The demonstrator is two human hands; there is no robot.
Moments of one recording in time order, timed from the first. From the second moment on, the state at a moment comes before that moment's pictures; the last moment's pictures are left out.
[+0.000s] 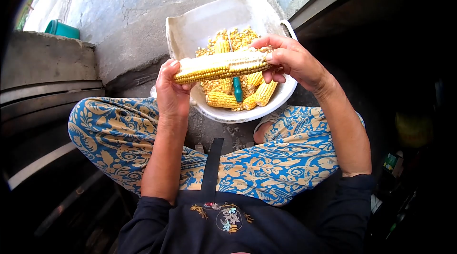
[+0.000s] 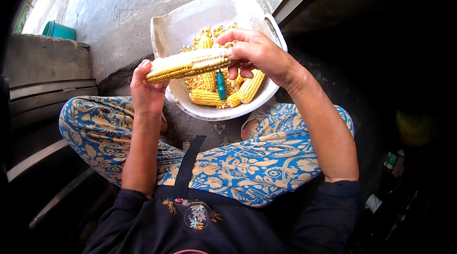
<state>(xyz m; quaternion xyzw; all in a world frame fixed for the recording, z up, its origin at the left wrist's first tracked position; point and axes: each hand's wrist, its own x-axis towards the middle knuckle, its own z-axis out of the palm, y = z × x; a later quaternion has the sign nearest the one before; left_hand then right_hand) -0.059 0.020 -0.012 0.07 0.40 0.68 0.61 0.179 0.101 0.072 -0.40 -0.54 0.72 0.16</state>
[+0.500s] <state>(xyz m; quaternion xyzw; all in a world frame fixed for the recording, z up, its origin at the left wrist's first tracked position) -0.058 0.020 -0.017 0.09 0.42 0.69 0.59 0.175 0.101 0.065 -0.44 -0.55 0.68 0.19</state>
